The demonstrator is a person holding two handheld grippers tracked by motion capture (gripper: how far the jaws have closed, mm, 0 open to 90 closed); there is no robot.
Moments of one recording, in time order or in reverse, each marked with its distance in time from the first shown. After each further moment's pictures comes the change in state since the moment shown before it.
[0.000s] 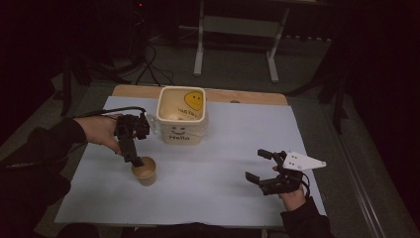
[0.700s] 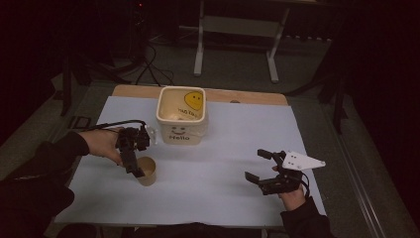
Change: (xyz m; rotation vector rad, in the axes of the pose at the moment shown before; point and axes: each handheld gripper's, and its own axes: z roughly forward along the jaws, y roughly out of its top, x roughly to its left) left arm -0.001 -0.013 0.041 -0.010 -0.024 -0.034; right arm -0.001 0.000 0.001 0.006 0.000 -0.003
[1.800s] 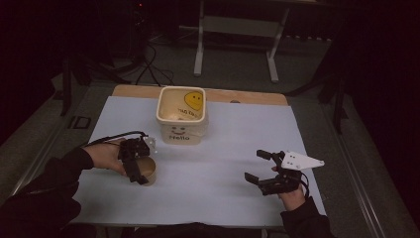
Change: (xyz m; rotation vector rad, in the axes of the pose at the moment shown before) left arm 0.001 -0.016 0.043 -0.074 0.016 -0.032; right arm 0.000 -0.001 0.001 0.016 0.010 0.005
